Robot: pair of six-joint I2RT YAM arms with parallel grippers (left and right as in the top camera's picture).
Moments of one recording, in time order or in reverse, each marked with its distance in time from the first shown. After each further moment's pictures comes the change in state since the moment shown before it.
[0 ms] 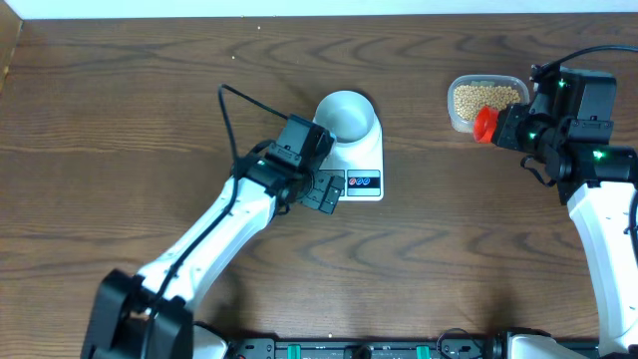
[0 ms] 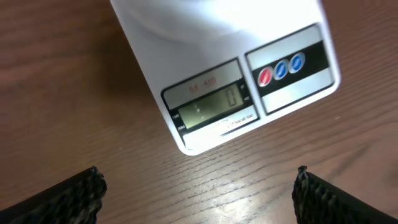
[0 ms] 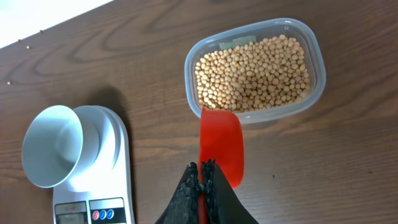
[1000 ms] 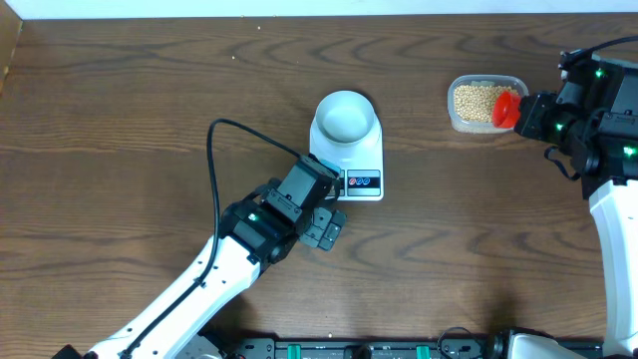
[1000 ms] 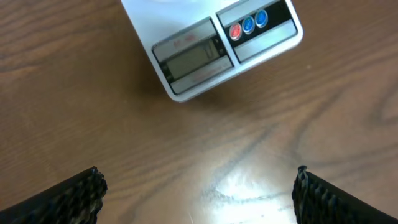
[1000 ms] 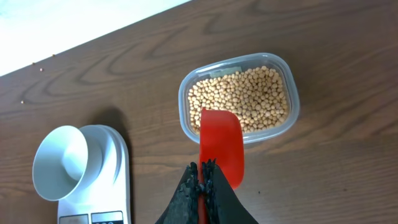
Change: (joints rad) left arm -0.179 -0.273 -0.125 -0.101 -0.166 -0.074; right arm -0.096 0.002 0.075 -0.021 -0.069 -0.056
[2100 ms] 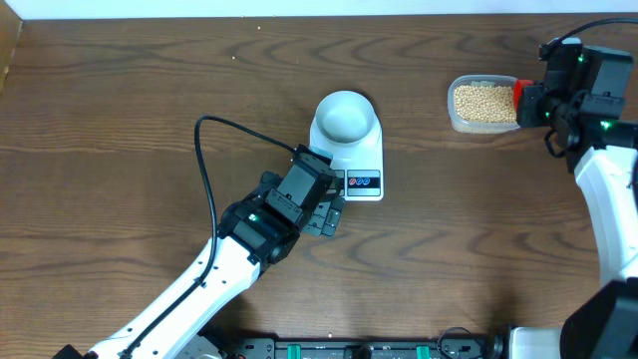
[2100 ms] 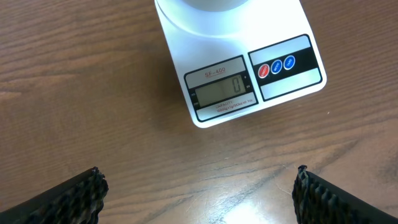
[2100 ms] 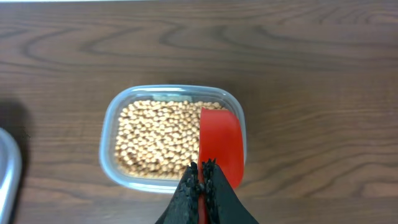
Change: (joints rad) left arm 0.000 0.000 -0.003 0.071 -0.105 -0.113; right arm 0.000 0.199 0.000 0.206 0.155 -0.315
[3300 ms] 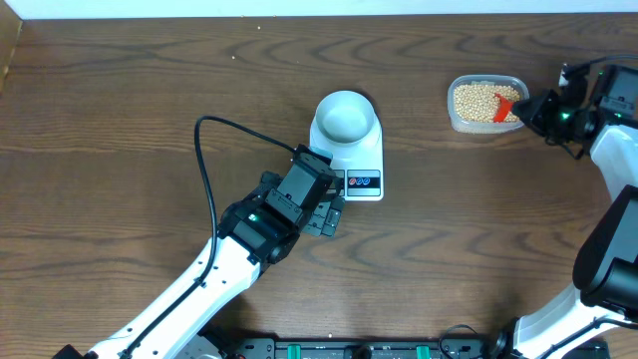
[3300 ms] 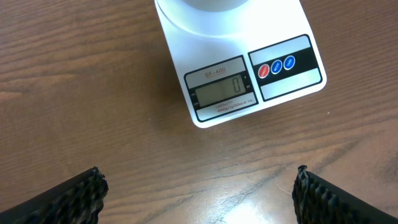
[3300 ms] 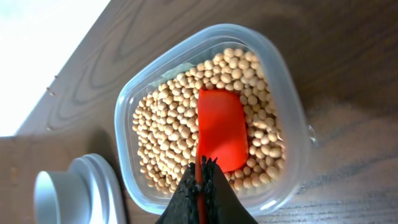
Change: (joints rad) left arm 0.000 0.000 0.000 0.000 0.000 0.000; right arm -0.206 0.319 0.031 0.060 -0.531 0.452
